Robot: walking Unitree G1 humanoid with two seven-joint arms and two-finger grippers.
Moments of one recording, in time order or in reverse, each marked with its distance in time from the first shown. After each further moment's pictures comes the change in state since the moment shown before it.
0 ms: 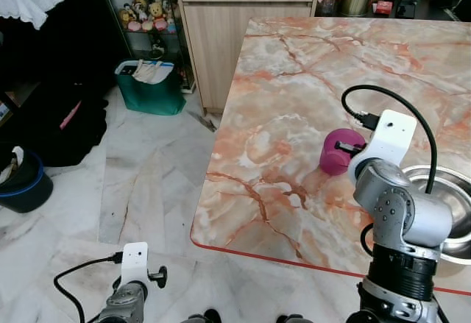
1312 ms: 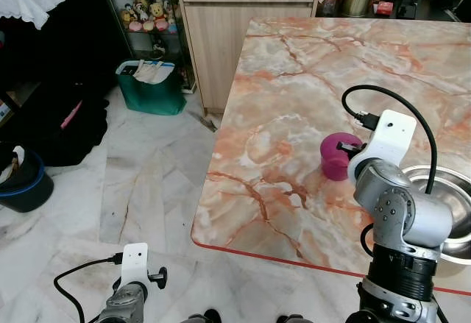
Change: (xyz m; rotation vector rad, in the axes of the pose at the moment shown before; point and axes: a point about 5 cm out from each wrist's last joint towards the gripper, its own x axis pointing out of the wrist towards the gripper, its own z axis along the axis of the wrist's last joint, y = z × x) left arm 0.000 0.000 -0.001 0.000 0.004 -0.002; right arm 0.000 -0.002 0.000 0.013 0.000 -0.008
